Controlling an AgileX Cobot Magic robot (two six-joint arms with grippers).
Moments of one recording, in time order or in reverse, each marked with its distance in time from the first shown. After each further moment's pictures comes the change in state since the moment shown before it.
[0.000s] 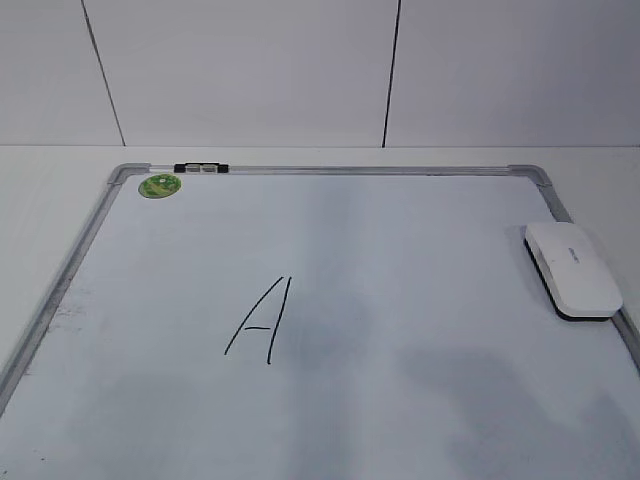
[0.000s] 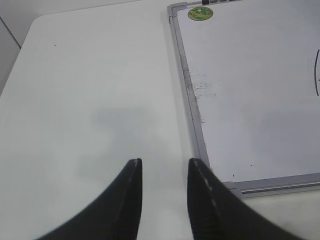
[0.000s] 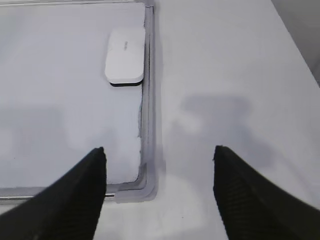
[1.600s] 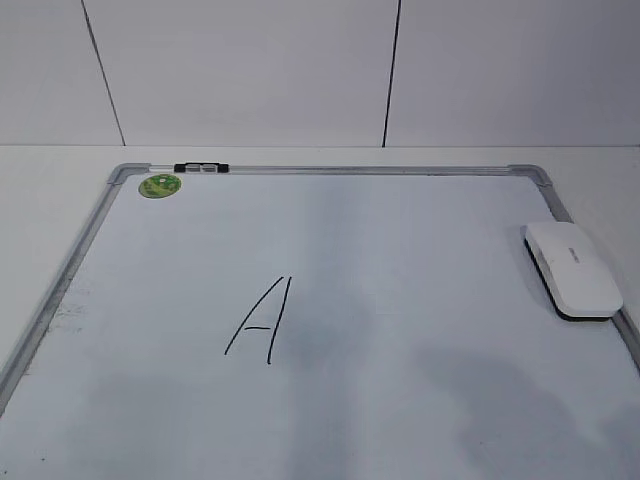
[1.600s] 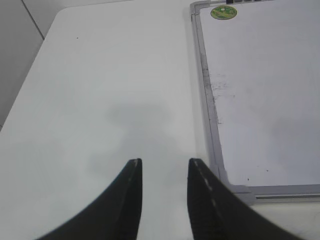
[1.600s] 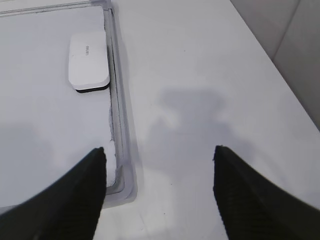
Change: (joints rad) left arm 0.085 0.000 0.000 0.000 0.000 0.000; right arm -0.166 0.000 0.000 -0.002 0.000 -0.002
